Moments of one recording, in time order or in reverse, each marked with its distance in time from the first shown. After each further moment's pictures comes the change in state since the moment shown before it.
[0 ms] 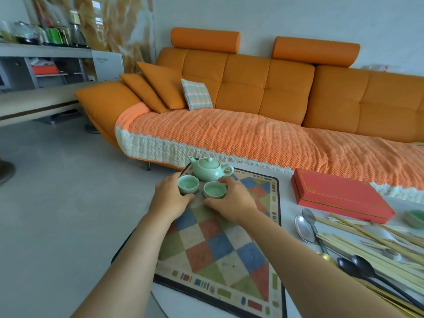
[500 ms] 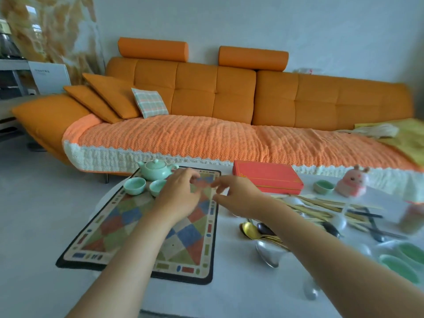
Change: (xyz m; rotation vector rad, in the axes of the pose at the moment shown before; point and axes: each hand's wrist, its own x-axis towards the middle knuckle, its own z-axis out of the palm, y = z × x) left_hand -0.087 0.152 0.022 -0.057 -0.124 0.371; right_hand -0.104 0.064 -0.137 -0.092 -0.041 -0.115
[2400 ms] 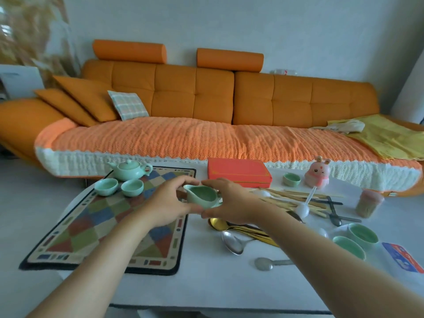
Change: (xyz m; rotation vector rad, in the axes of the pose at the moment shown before) left_hand -0.018 0.033 0.020 -0.343 -0.293 0.040; right_hand -0.048 0.038 -0.023 -0.064 -0.012 -0.077
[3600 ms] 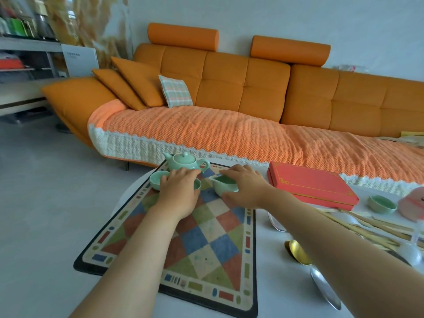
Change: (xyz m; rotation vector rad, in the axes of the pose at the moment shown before) left_hand 0.038 -0.126 -0.079 0.735 0.312 -0.149; right_hand 0.165 -0.023 0.076 -0.328 -0.082 -0.090
